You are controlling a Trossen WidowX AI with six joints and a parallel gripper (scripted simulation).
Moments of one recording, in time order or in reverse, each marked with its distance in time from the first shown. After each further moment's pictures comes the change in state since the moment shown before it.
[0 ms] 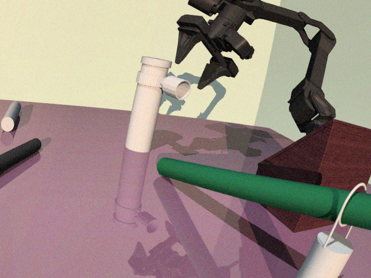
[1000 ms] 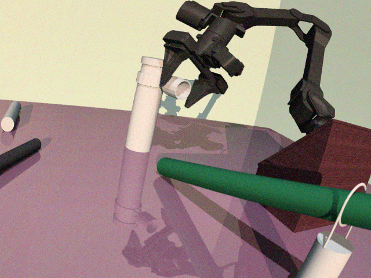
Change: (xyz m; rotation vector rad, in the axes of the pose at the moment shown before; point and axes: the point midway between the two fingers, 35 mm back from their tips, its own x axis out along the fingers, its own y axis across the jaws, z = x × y) arm 0.048 -0.001 0.000 0.000 0.003 -0.001
